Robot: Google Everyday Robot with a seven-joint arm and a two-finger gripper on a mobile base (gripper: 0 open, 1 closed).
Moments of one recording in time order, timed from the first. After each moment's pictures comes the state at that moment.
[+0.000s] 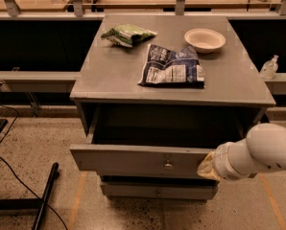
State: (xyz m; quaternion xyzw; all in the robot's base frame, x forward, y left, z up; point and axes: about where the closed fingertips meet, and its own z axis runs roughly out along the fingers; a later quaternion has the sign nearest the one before) arm 0.450 -0.198 0.638 -0.61 0.76 0.05 0.23
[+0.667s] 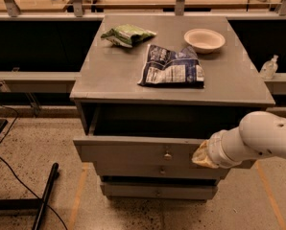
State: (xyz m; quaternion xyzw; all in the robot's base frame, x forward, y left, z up) arm 0.485 -0.187 0.648 -0.61 0.75 0.04 0.25
